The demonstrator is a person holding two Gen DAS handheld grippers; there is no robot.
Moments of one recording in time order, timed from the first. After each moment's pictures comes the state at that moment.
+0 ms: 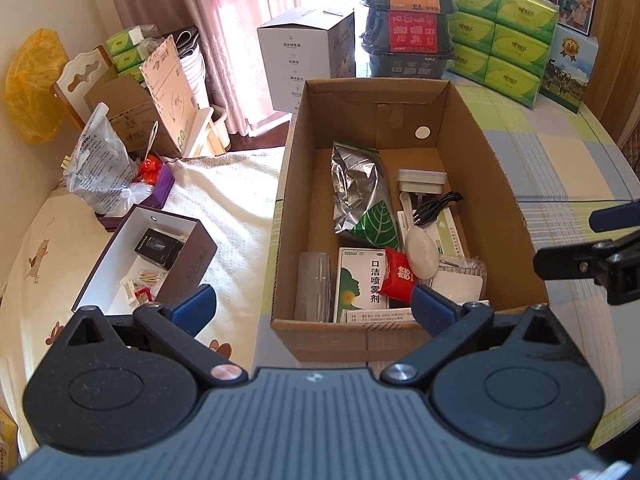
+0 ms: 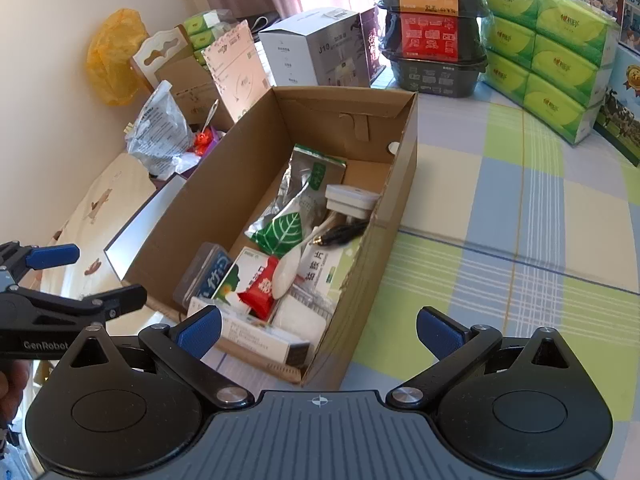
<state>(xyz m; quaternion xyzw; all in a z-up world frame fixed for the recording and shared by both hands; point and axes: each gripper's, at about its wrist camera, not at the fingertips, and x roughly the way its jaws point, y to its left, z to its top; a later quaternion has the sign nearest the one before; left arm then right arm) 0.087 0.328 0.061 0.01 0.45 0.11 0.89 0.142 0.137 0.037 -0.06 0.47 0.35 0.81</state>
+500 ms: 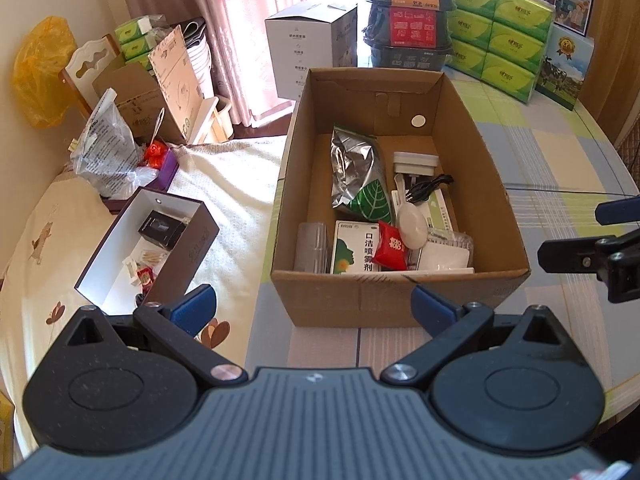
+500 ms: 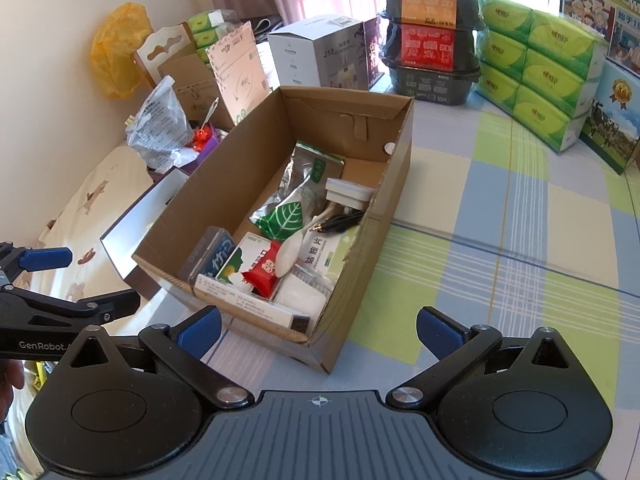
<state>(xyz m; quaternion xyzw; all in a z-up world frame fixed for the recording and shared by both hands) 0.053 0.320 0.066 0.00 0.46 0.12 0.88 0.110 0.129 0.049 -0.08 0.46 0.34 0.82</state>
